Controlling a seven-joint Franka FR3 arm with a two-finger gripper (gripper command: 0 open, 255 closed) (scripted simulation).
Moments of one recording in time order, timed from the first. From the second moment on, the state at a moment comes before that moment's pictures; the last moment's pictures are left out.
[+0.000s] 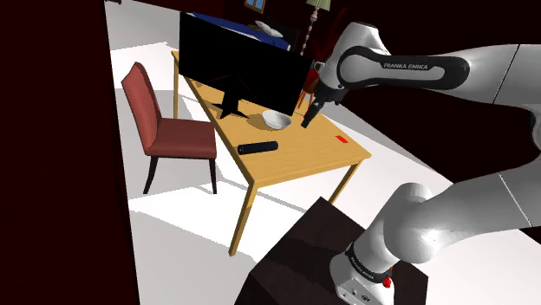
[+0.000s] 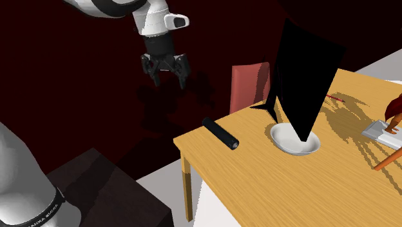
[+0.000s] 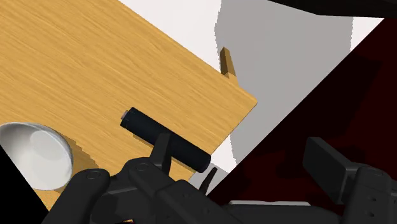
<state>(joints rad) 0.06 -0.53 -0.32 -2.40 -0.20 2.04 -0.38</state>
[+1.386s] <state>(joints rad) 0.10 0.35 -0.47 -2.01 0.28 2.40 -1.46</state>
